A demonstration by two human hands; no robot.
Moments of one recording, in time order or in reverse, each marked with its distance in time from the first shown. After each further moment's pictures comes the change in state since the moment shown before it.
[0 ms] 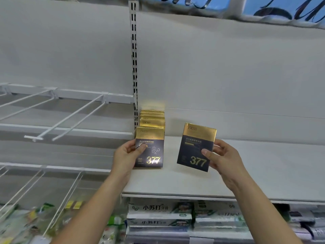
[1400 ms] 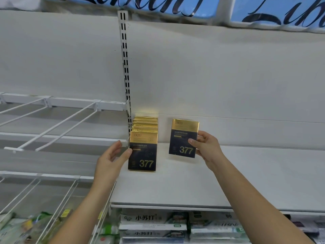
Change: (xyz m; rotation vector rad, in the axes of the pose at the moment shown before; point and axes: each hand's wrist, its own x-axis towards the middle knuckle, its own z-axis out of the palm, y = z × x) left_hand -0.018 0.019 -0.010 0.267 0.110 0.202; right_hand 0.082 -0.002 0.014 0.006 -0.031 0.052
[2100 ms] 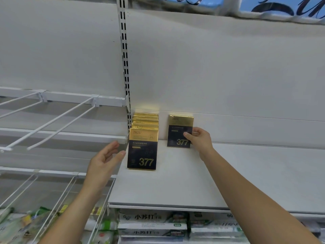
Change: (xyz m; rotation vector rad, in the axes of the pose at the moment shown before) left_hand 0.001 -0.002 -0.019 0.057 -0.085 -0.052; right_hand 0.058 0.030 0.019 -0.192 0.105 -0.003
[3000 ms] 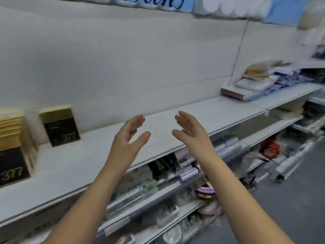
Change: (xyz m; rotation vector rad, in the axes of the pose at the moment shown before) left_hand -0.167 0.122 0.310 -0.135 -0.681 0.330; right_hand -0.247 0.006 -0.309 0.007 0.242 -0.259
